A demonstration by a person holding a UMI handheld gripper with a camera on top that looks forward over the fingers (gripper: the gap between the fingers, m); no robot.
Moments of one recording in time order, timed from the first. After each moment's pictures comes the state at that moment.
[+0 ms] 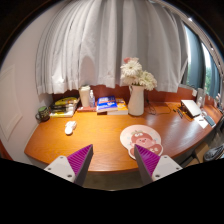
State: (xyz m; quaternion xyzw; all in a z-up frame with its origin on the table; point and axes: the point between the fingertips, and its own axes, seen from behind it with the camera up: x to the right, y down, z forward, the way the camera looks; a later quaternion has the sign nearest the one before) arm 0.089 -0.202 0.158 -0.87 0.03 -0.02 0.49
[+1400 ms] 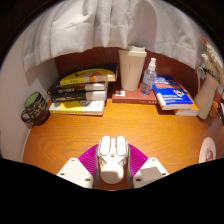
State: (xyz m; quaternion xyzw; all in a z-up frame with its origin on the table) arm -0.138 0.081 -0.018 -0.93 -0.03 0.02 0.37
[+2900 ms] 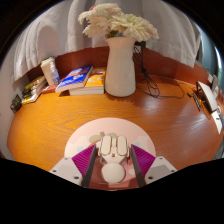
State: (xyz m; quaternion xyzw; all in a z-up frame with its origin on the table) arm 0.262 -0.026 -0.011 -0.93 0.00 0.01 0.37
